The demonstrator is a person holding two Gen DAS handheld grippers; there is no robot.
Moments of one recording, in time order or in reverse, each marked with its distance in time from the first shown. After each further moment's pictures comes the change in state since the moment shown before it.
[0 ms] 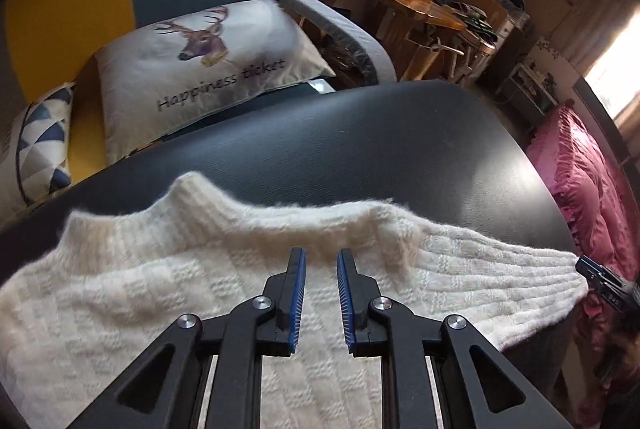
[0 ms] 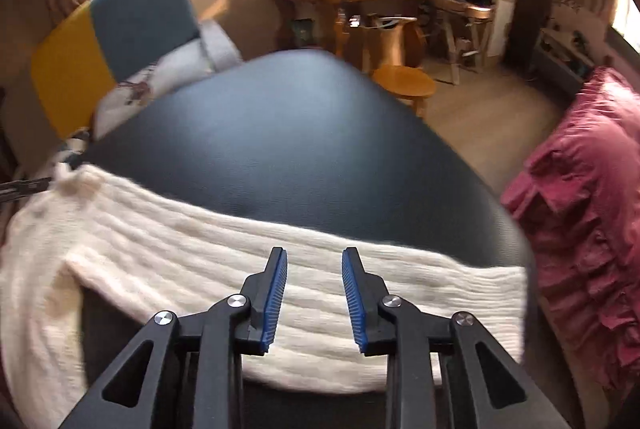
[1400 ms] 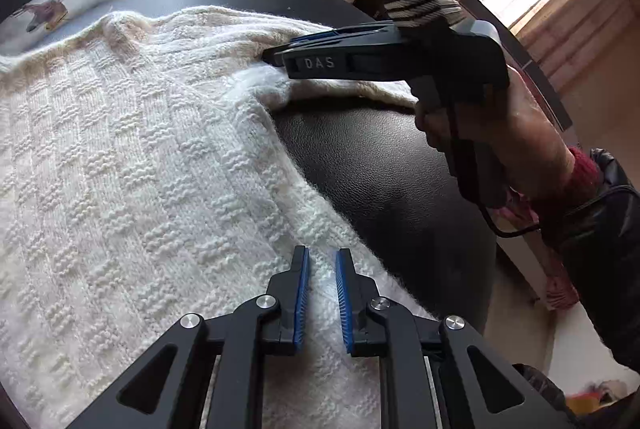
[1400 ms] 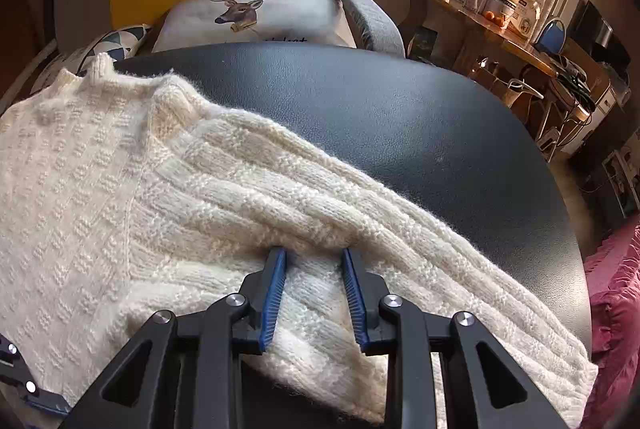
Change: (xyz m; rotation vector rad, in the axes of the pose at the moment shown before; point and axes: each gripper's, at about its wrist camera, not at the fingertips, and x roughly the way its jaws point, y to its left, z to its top) left arm 0.008 -0.119 -0.145 0.217 0.169 -0.370; right arm 0.127 0.160 0.041 -0.395 0.070 -0.058
